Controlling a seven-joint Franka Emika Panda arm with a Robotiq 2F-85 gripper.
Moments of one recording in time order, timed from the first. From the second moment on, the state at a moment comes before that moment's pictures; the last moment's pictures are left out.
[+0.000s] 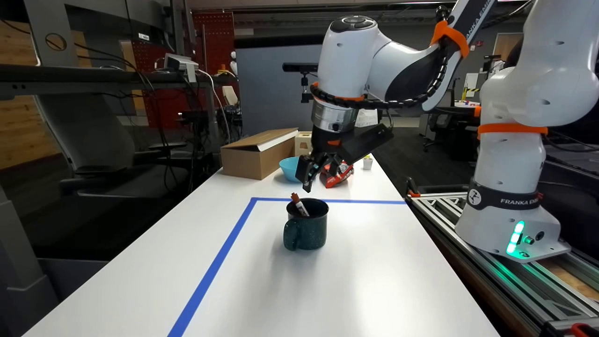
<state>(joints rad) -0.36 -0.24 0.33 -2.75 -0.61 2.59 1.33</state>
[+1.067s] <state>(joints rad) -0.29 -0.18 0.20 -2.75 -0.84 2.79 1.57</state>
